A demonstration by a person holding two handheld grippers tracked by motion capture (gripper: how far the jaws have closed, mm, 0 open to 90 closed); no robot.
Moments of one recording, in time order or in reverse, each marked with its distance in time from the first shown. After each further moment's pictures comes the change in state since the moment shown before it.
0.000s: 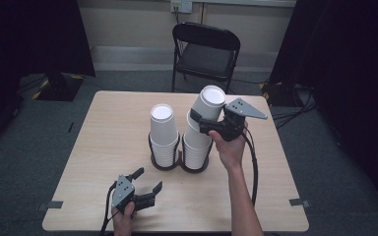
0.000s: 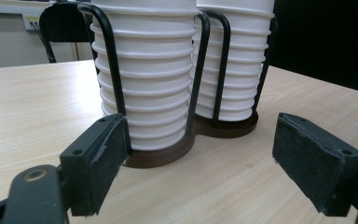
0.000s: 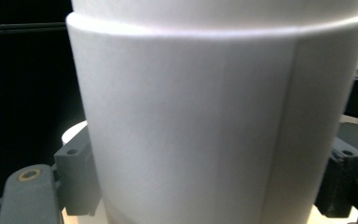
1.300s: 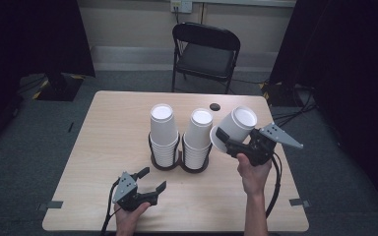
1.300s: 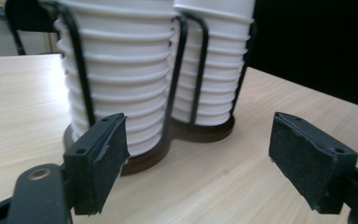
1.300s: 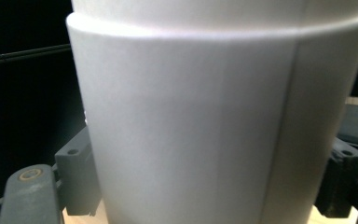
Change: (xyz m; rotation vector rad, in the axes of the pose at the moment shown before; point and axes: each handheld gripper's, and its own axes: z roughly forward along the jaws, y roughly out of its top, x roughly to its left) left arm -0.003 0.010 0.009 0.019 -0.098 -0.049; right arm -0.005 -0.024 -0.085 -0.048 -0.058 0.126
